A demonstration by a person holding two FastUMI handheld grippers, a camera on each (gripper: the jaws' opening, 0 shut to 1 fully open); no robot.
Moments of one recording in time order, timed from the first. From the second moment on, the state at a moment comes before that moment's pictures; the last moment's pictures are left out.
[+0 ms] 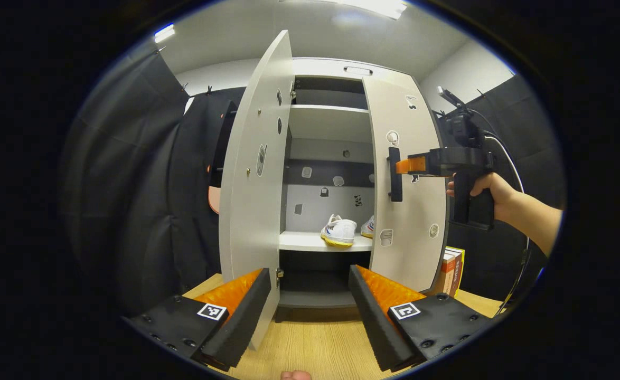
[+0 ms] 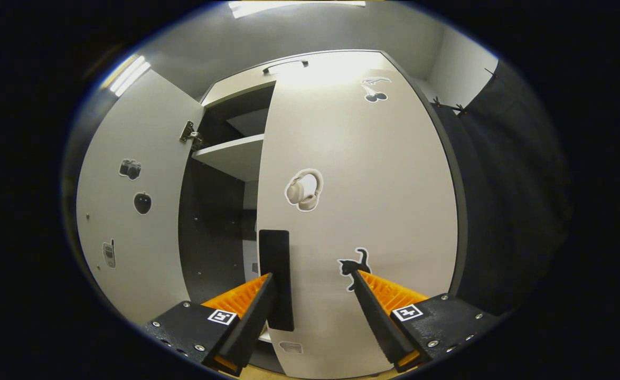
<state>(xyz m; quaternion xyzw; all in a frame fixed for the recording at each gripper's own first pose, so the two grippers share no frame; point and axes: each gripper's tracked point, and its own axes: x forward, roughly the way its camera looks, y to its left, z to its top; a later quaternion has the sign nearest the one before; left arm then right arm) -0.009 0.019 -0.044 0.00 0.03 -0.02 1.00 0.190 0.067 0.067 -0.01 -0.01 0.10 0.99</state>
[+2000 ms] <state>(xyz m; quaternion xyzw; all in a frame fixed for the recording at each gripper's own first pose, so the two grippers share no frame) -0.016 0.141 0.106 -0.05 -0.07 0.06 0.99 -0.031 0.014 -0.019 -0.03 0.03 0.01 1.00</state>
